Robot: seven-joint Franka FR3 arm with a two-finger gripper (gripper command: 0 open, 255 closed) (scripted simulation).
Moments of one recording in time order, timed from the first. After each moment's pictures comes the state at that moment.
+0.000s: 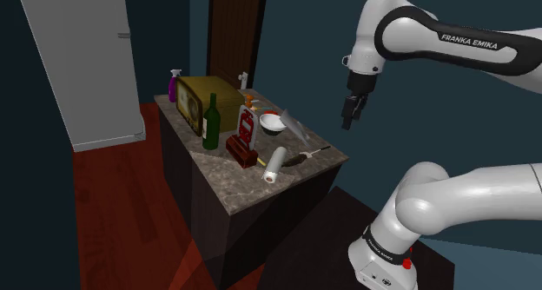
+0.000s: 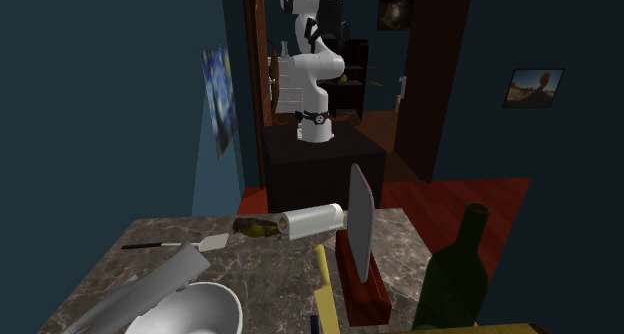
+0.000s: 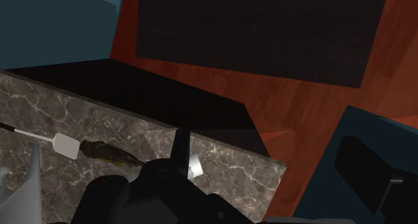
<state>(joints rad) 0.02 -0.83 -0.07 -2.44 -0.12 1.47 -0.10</state>
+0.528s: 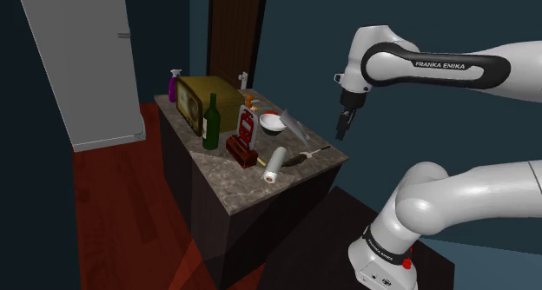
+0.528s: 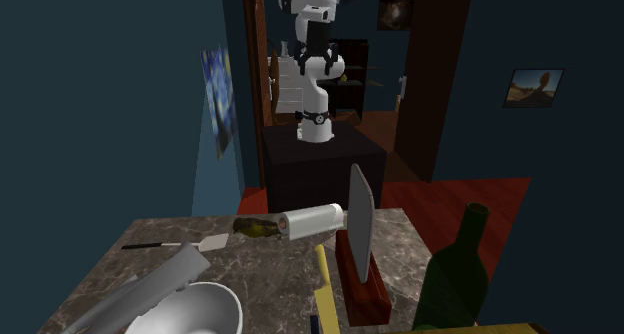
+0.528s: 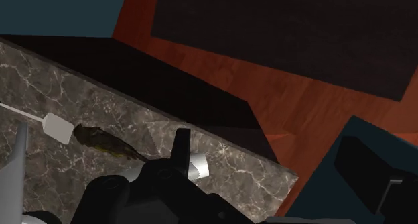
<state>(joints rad) 0.02 -0.80 -0.19 -2.58 -0.22 1.69 -0.25</state>
